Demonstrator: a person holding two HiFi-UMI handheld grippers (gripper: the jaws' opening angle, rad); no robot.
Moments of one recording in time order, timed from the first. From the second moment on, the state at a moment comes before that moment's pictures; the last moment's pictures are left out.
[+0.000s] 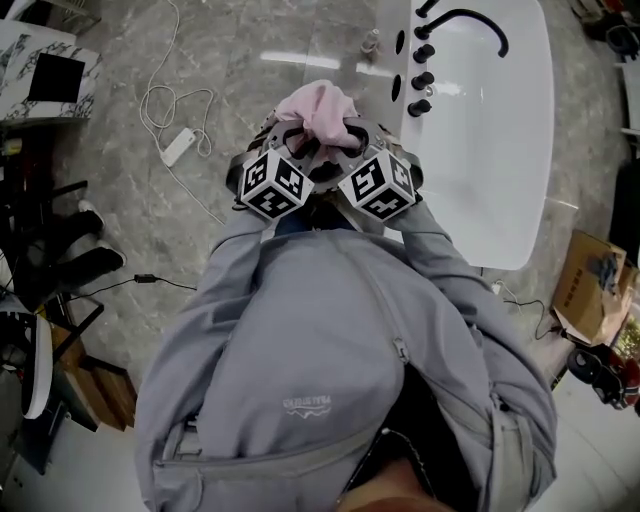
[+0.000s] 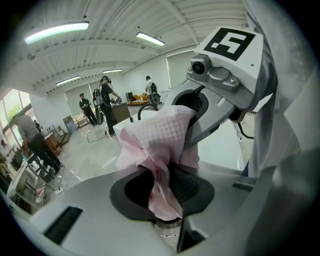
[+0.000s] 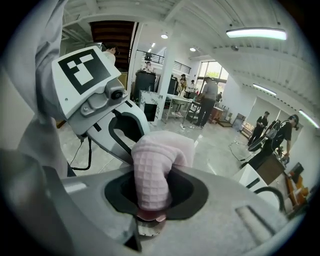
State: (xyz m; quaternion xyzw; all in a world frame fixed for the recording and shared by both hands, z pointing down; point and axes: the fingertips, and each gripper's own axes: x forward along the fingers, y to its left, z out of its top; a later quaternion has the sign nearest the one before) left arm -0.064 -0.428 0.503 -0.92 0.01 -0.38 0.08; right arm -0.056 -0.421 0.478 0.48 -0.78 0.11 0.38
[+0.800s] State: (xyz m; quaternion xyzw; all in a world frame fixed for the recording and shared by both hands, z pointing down) left arm -0.109 -0.431 0.603 -0.86 0.02 -0.50 -0.02; right arm -0.048 -0.409 0.556 0.44 -0.75 0.23 0.43
